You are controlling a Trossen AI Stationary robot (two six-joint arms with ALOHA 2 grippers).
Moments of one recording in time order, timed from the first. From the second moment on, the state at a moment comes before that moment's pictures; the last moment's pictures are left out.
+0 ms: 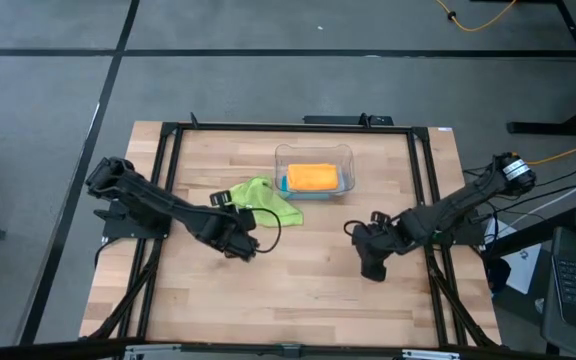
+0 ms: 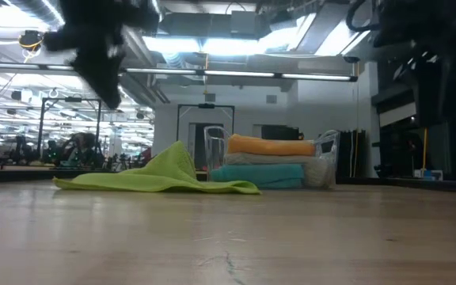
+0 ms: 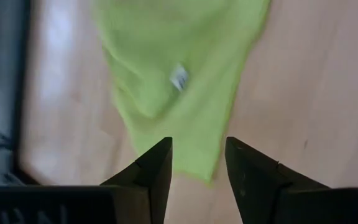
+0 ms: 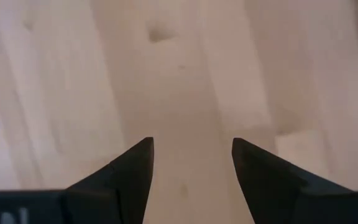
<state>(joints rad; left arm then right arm) -0.37 1.62 1.21 -1.19 -0.53 -0.65 0.47 1.36 0.91 -0.84 0.14 0.71</state>
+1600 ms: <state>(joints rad) -0.46 1.62 0.77 -0.66 -0.23 -0.90 0.51 1.48 0.90 -0.44 0.40 0.64</state>
